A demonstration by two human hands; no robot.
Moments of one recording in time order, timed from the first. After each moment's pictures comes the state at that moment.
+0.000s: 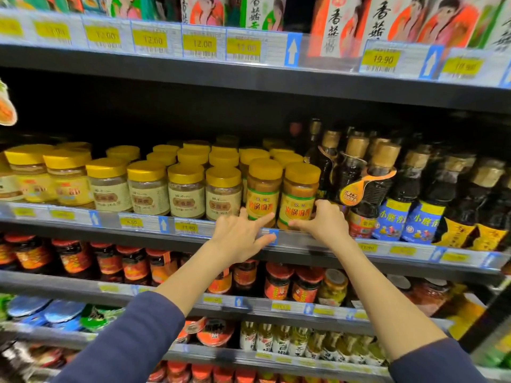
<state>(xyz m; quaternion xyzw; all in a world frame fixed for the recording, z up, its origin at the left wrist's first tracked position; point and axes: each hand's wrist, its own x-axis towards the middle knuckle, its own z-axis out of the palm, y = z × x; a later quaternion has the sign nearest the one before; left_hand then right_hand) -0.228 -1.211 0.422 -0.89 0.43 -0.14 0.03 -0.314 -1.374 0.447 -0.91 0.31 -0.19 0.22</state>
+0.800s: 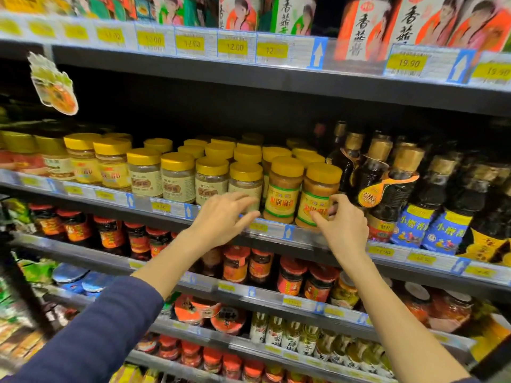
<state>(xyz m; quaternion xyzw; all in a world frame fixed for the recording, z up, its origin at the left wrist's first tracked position) -0.225 -1.148 0.442 -0.86 0.43 -0.24 -0.14 -0.336 -1.351 0.445 -0.88 0.26 -0.35 0.20</state>
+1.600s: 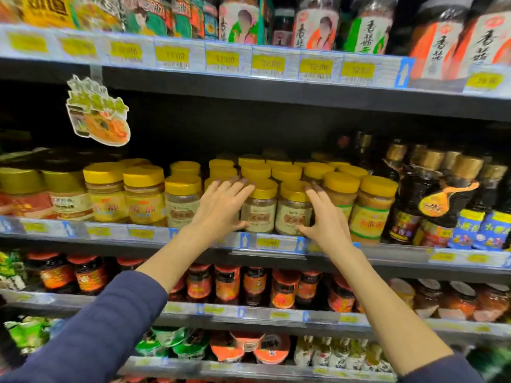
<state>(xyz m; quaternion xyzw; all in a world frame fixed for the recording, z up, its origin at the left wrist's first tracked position) -0.098 -1.064 0.455 -0.82 0.48 -0.32 -0.06 -0.237 -1.242 0.448 -0.94 0.20 -0.28 0.06</state>
